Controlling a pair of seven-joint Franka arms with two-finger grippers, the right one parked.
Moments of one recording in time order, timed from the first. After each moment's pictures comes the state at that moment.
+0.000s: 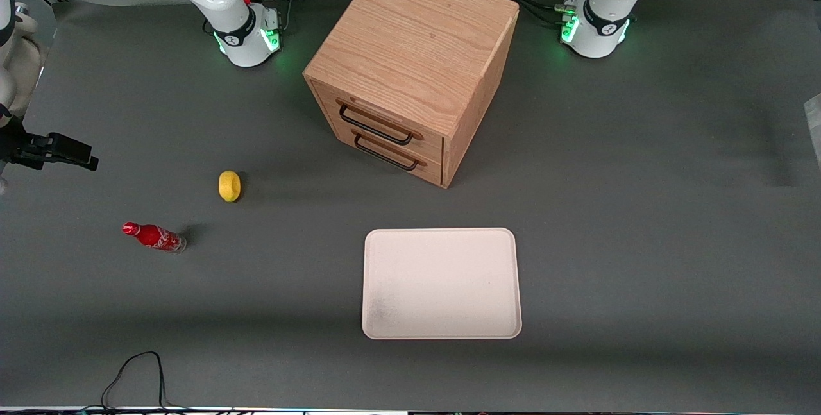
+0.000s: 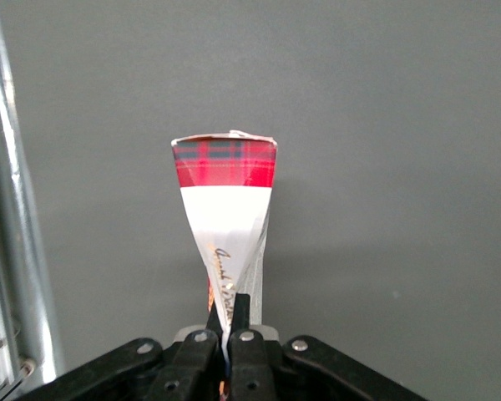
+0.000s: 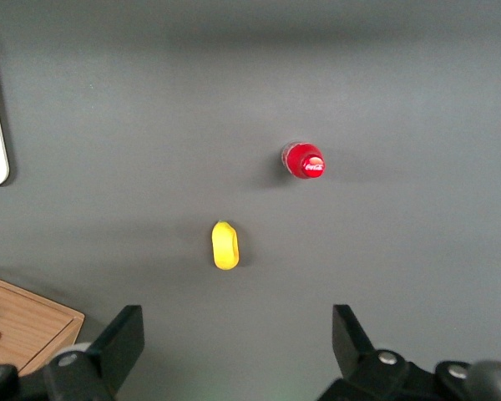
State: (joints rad) arm 0.84 0.22 -0.02 -1.87 -0.01 2.11 0.91
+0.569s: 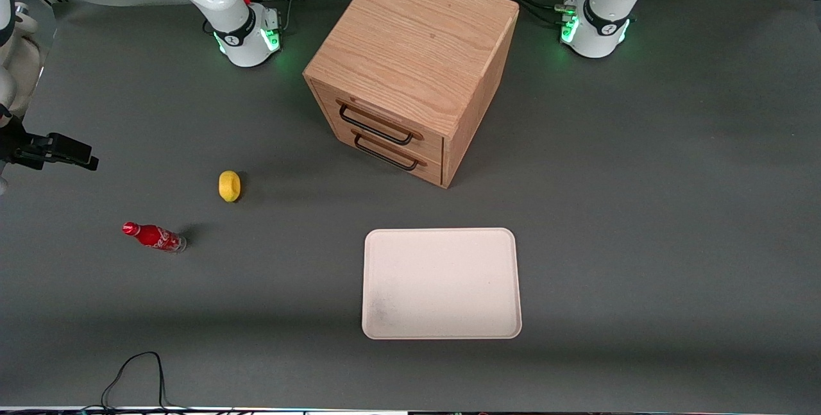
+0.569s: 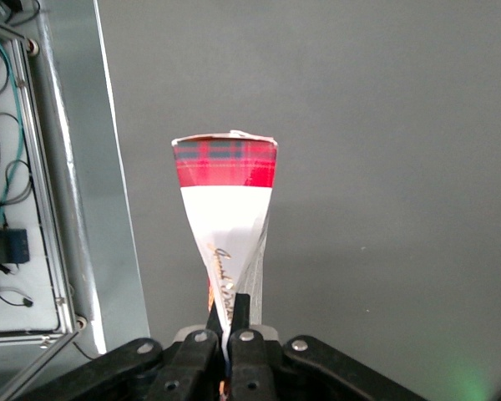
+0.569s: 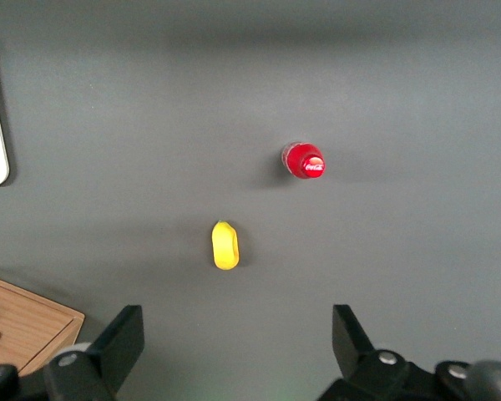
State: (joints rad) arm 0.80 0.16 -0.03 -1.52 0.04 1.72 0.87
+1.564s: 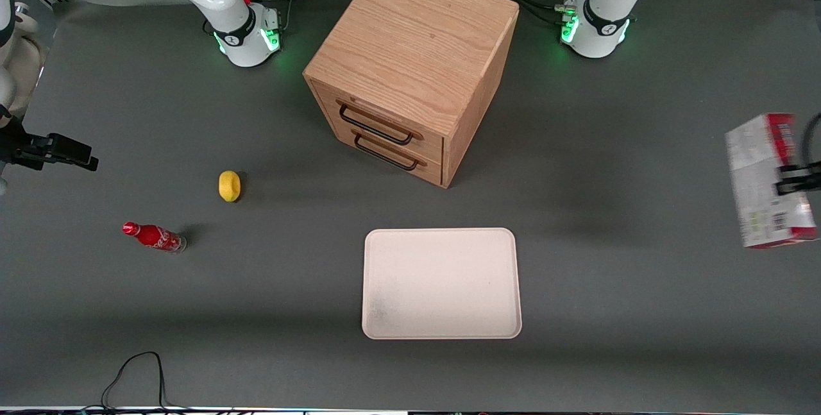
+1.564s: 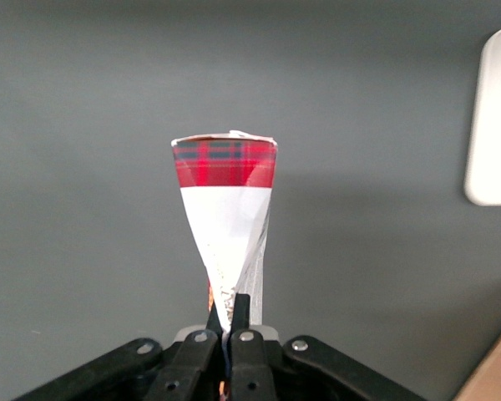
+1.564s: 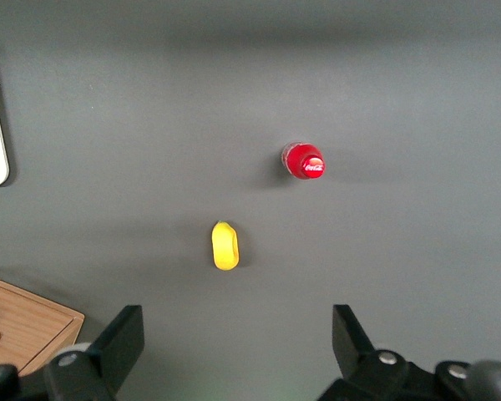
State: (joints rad) arm 0.05 0.29 -0.05 -1.30 0.05 1.53 -0.03
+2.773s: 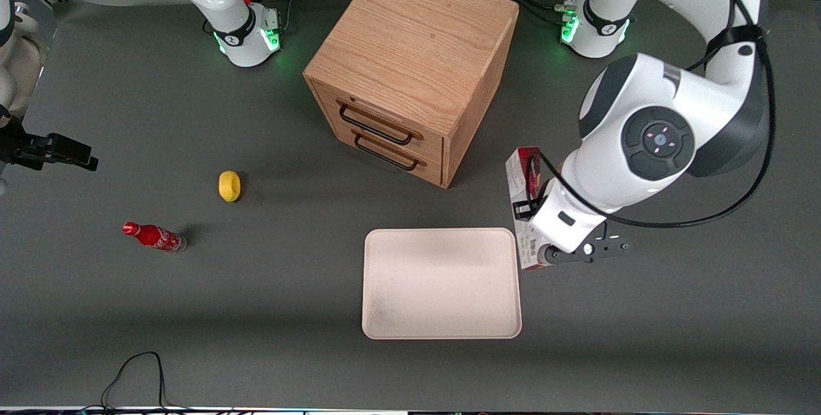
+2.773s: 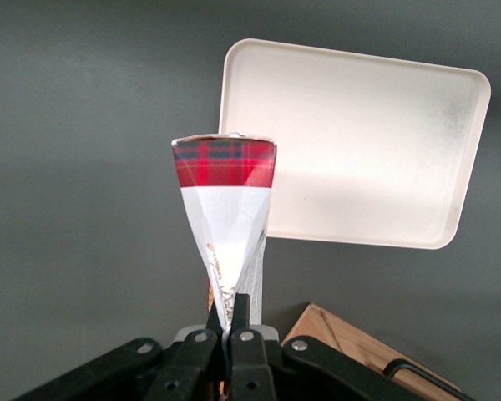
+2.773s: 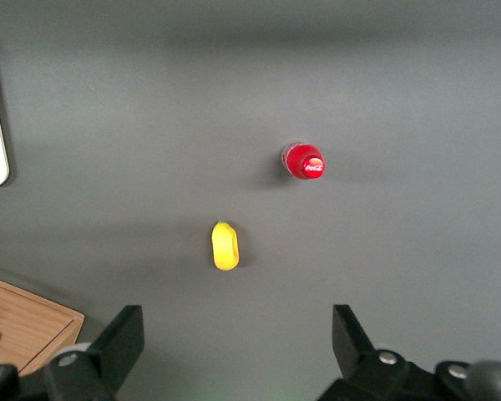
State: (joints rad) arm -0.31 0.61 -0.16 -1.05 -0.01 1.63 -0.56
